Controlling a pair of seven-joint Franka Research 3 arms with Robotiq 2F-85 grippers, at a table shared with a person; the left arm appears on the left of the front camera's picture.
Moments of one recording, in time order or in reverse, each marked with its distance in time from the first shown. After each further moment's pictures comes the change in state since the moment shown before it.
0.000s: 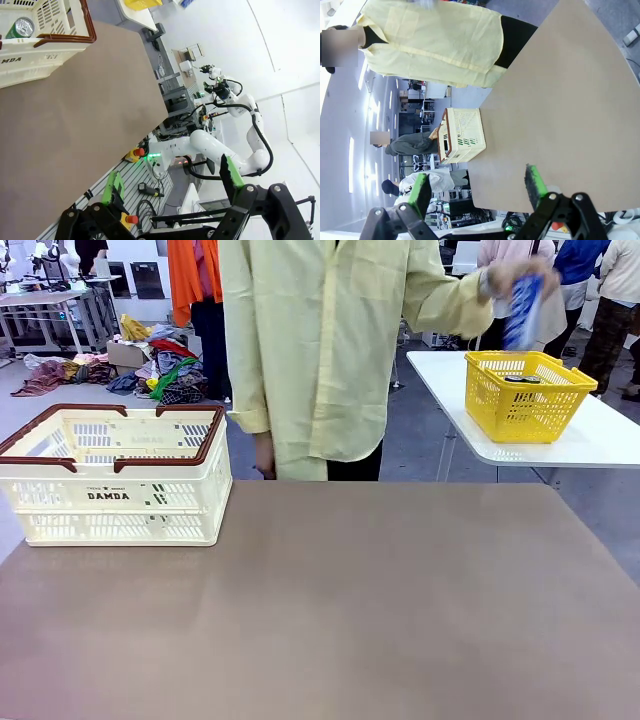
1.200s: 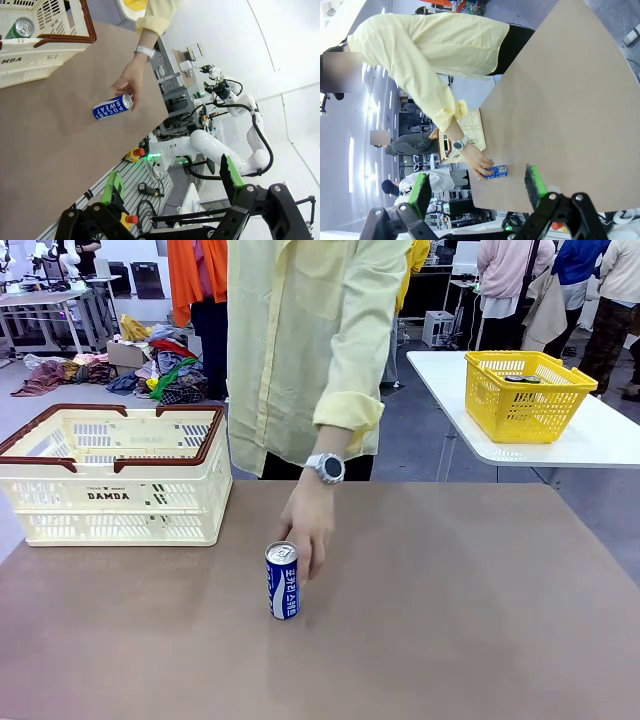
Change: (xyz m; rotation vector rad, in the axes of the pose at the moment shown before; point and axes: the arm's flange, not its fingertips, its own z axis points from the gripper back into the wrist) left arm 0.000 0.000 0.000 0.000 0.000 -0.001; right arm 0.000 0.000 0.000 0.000 0.000 0.000
